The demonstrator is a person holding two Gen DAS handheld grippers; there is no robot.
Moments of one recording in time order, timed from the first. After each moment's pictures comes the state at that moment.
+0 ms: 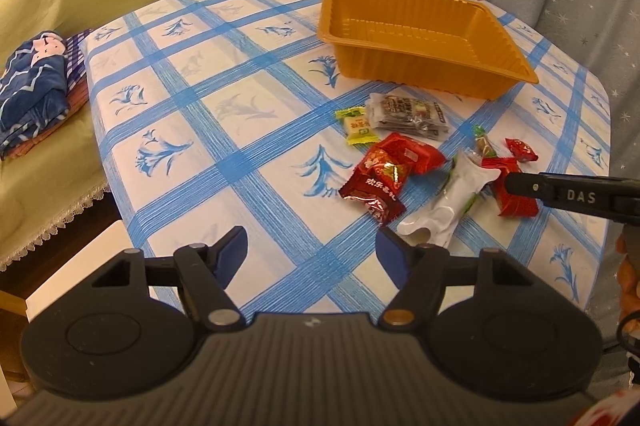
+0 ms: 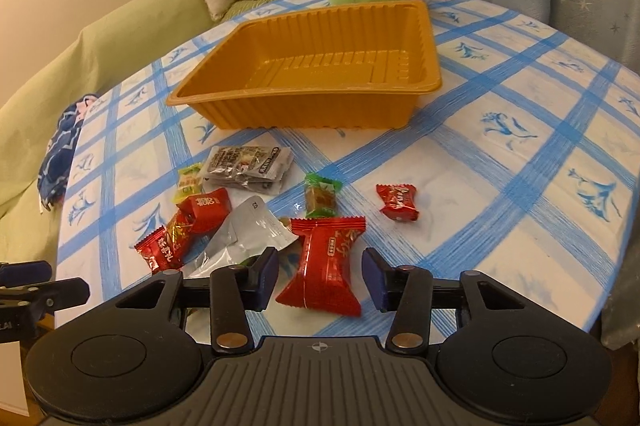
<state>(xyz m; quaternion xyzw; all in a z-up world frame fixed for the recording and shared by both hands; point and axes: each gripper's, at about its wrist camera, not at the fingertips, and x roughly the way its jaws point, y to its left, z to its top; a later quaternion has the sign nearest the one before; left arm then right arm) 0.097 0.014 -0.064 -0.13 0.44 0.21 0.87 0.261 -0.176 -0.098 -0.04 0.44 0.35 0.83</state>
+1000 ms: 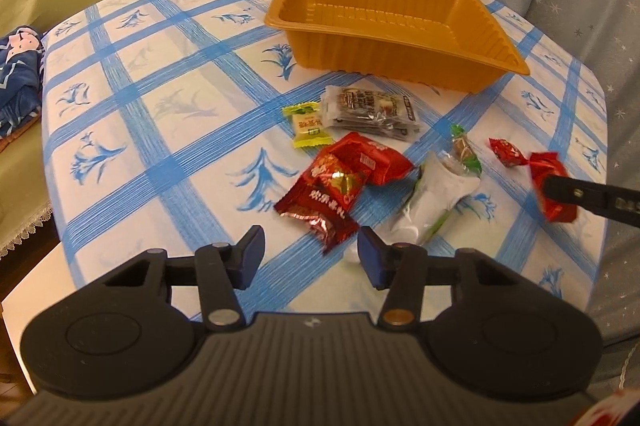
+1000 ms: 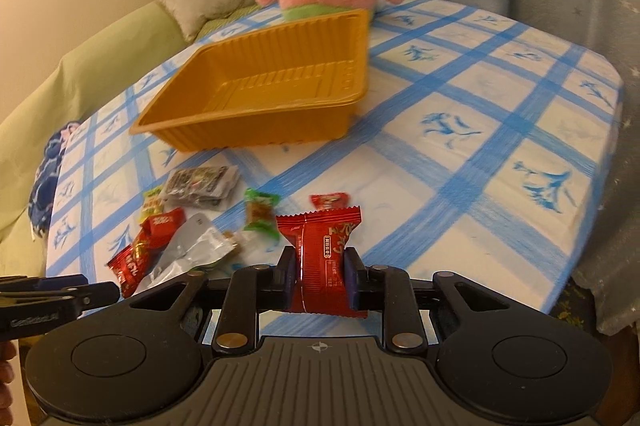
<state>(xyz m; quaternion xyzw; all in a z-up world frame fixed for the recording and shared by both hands) 0.150 -0.005 -0.091 -0.14 0.45 0.19 0.86 0.282 -0.226 -0.093 0.00 0.43 0.32 0.84</state>
